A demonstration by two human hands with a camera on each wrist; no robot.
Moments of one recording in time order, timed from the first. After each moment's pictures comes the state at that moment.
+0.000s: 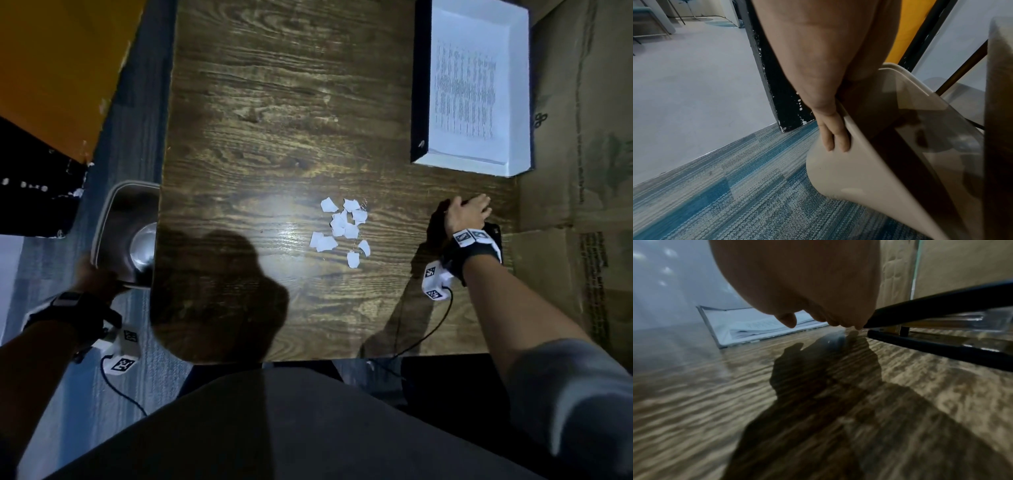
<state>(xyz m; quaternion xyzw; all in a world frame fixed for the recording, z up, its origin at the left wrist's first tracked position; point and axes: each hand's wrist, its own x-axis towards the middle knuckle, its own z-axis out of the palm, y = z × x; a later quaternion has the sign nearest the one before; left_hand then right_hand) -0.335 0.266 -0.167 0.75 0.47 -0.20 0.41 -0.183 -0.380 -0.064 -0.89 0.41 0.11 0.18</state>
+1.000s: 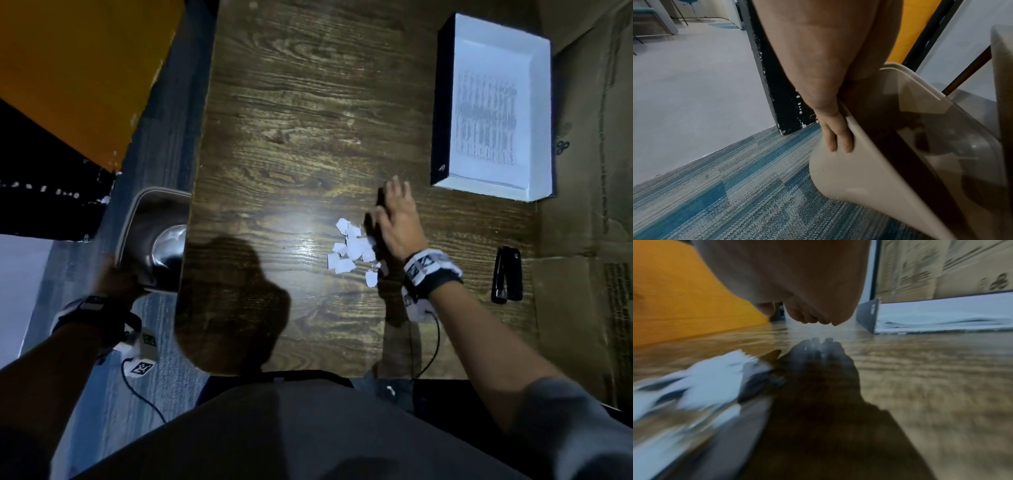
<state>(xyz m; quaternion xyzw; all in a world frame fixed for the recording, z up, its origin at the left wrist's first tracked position) -0.330 0.292 -0.175 0.76 0.42 -0.15 0.46 -0.189 -0.234 -0.043 -0.97 -0.03 0.16 0.20</state>
